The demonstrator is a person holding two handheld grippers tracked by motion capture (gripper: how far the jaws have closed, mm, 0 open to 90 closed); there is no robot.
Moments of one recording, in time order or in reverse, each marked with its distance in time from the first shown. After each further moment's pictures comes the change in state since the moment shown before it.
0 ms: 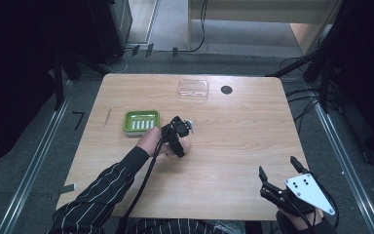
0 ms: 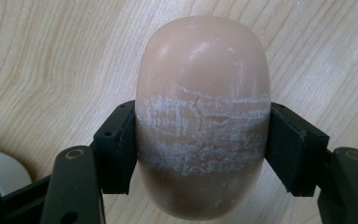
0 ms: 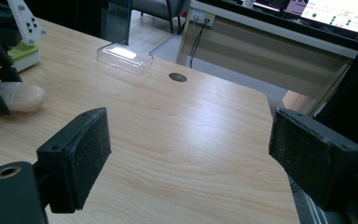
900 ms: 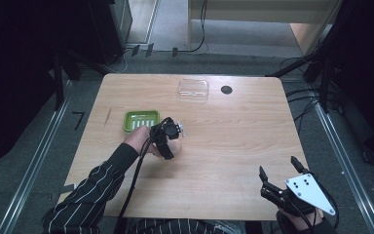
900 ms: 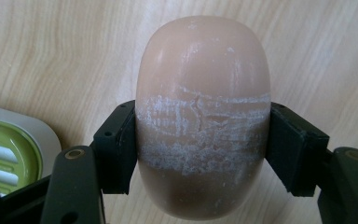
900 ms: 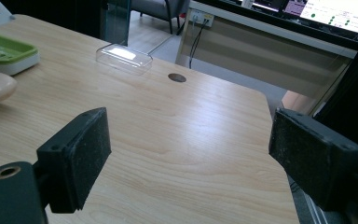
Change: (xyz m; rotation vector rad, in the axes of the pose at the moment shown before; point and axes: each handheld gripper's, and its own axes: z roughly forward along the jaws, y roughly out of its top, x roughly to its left) left arm 0.003 -0.030 -0.022 0.024 0.004 0.173; right arm 0.000 0.000 0.000 -0.002 -0.002 0.007
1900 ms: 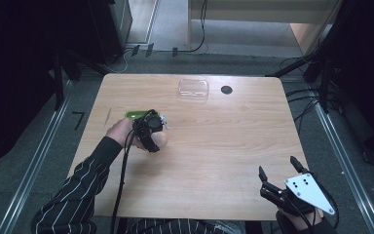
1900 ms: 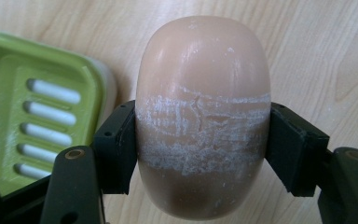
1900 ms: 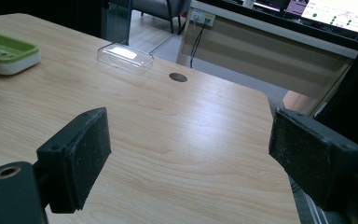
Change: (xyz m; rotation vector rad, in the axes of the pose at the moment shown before) left arm 0.032 -0.037 -0.024 -0.024 0.025 -0.031; right arm 0.001 0.000 0.001 0.001 0.005 -0.006
